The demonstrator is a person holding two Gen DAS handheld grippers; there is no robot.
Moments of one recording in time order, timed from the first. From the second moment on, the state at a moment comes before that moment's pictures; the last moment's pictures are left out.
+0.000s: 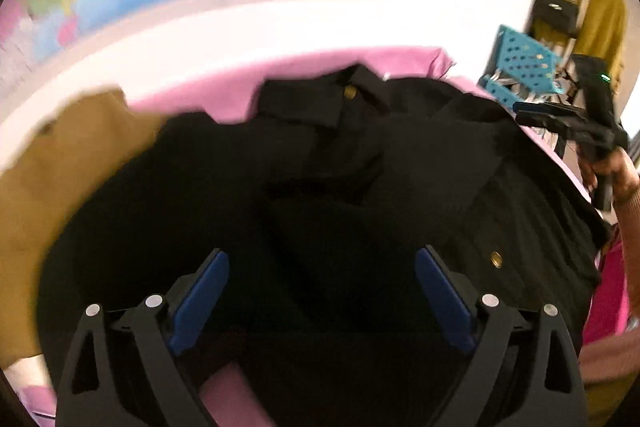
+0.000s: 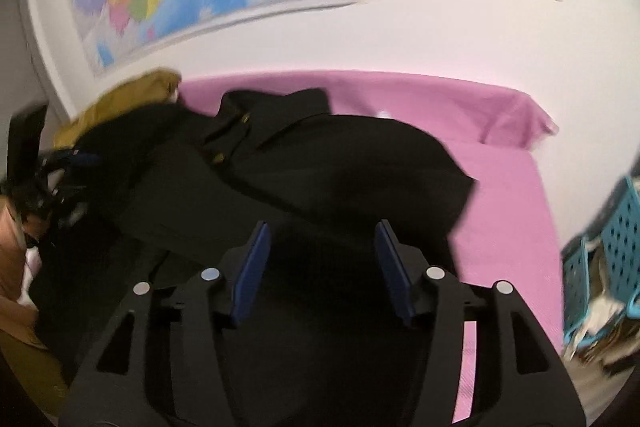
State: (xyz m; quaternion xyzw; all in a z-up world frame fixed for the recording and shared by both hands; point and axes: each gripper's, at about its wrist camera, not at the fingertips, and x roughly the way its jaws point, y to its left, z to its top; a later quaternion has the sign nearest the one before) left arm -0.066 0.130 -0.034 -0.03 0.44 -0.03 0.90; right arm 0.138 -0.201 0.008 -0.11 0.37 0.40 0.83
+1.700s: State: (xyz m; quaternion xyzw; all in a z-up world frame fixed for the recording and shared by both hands) left arm -0.015 0.160 -0.057 -0.08 0.46 0.01 0.88; right arm 0.202 -0.144 0.007 -0.10 0.38 0.39 0.83
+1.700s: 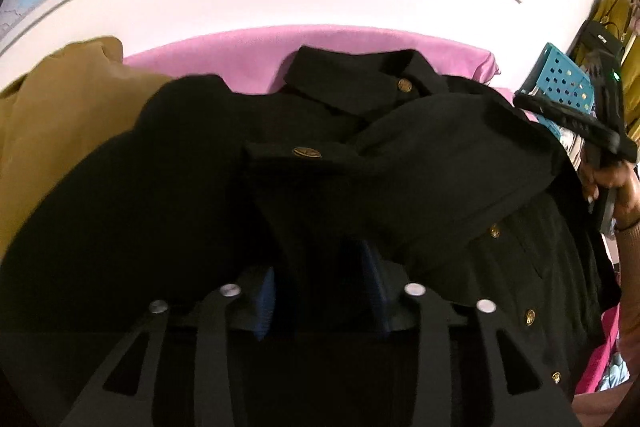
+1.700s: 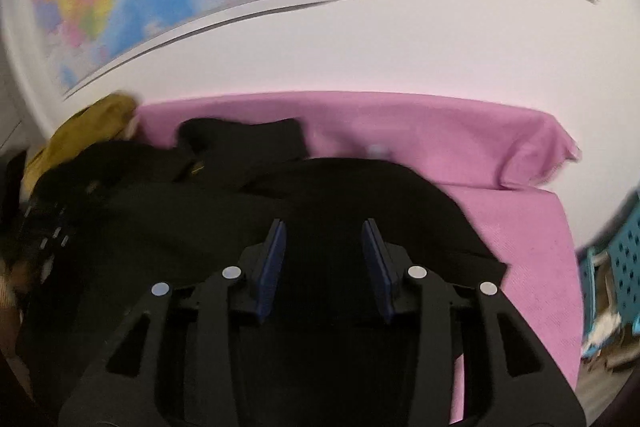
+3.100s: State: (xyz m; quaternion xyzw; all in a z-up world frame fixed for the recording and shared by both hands) left arm -0.204 0.289 -0.042 -0.13 0.41 0.12 0.90; right arm -0.171 0.109 -0.028 -0.35 0.30 0.73 0.51
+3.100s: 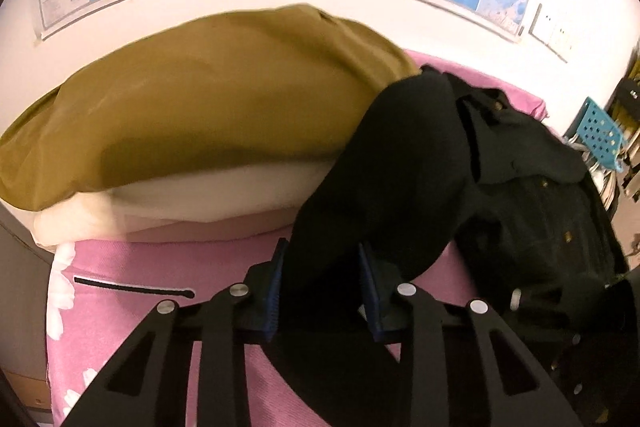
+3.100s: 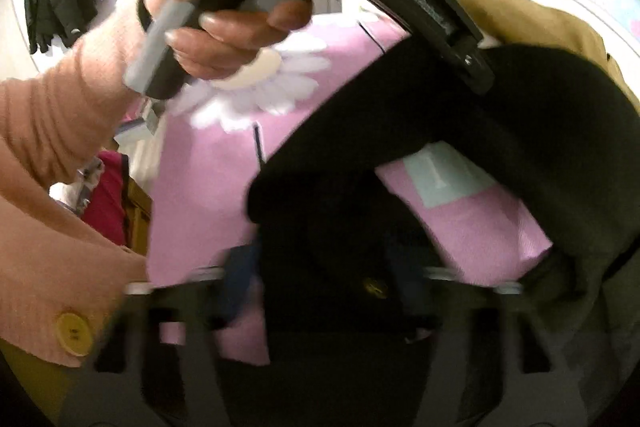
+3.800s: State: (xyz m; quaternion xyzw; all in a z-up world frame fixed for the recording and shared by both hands) left arm -0.138 0.206 0.016 -0.04 0.32 0.05 0.94; right arm 0.163 -0.195 0.089 0.23 0.40 0.49 0.74
